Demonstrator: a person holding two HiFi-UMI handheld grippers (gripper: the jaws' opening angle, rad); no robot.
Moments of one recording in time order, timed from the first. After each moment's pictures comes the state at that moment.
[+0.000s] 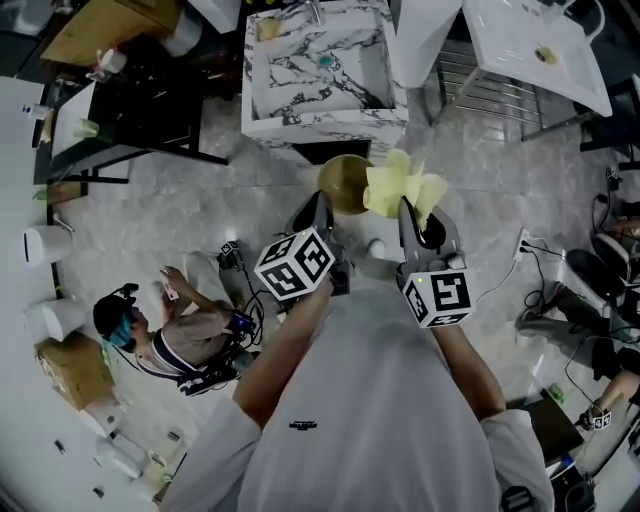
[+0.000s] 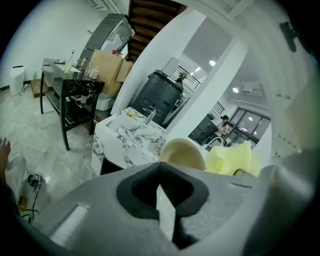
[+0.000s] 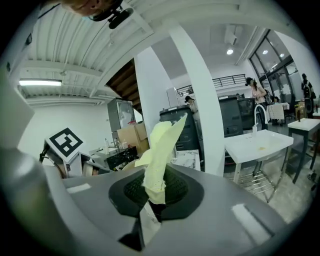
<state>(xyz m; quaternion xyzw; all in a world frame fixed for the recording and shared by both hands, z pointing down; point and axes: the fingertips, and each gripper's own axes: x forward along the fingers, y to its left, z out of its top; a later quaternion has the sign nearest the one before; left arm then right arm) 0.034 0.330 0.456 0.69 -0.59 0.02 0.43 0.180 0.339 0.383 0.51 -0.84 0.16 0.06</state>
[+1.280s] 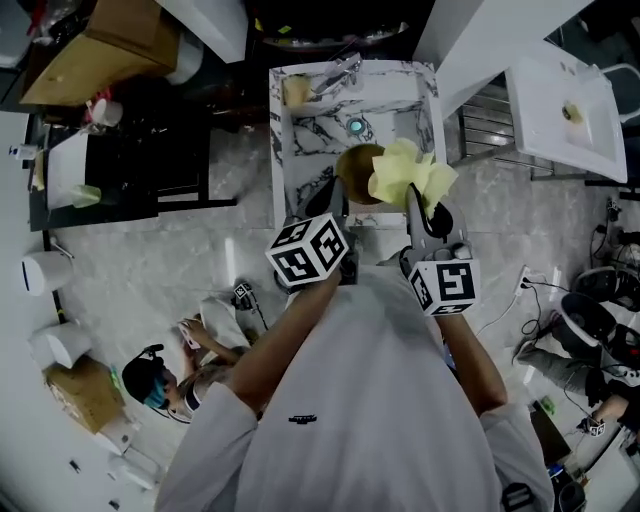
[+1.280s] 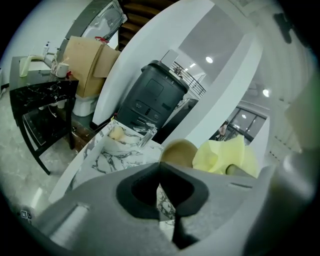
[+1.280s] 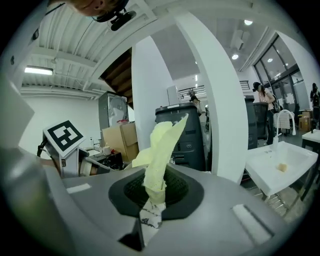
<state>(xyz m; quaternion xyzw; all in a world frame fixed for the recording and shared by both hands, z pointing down) -0.038 0.030 0.449 0.72 -0.54 0.04 0.43 0.085 0.043 0.377 0.53 -0.83 0.13 0.08</state>
